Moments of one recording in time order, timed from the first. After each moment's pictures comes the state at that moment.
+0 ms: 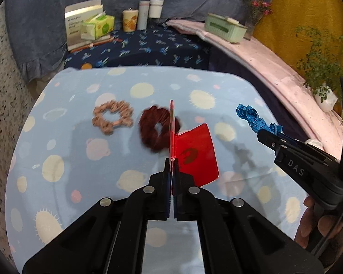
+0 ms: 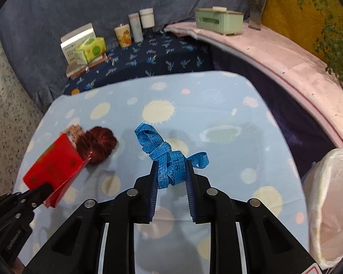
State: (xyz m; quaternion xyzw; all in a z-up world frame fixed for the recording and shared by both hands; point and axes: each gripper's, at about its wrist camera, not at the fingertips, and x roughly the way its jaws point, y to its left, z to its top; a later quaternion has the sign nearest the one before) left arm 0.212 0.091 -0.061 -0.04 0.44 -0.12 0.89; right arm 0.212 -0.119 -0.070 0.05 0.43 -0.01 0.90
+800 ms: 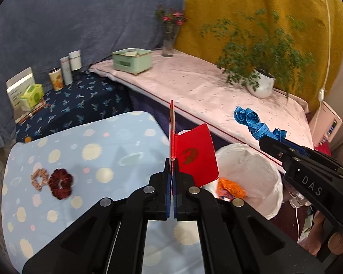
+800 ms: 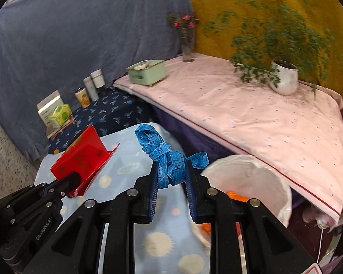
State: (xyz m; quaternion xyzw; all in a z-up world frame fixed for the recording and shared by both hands) left arm 0.132 -0.126 0.050 0.05 0.35 -0.27 0.89; right arm 0.075 -0.301 0.056 0.13 0.33 -0.12 0.93
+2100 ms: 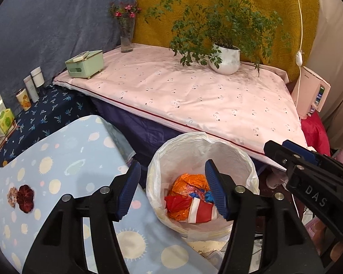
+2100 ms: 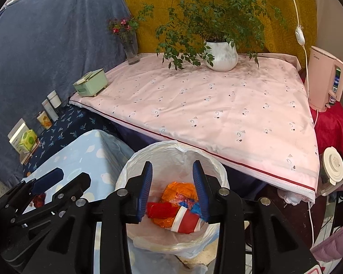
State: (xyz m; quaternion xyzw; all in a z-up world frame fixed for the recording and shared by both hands) left arm 0.093 -0.254 0.019 0.12 0.35 -0.33 0.87; right arm 0.002 -0.419 0.019 0.19 0.33 -0.22 0.90
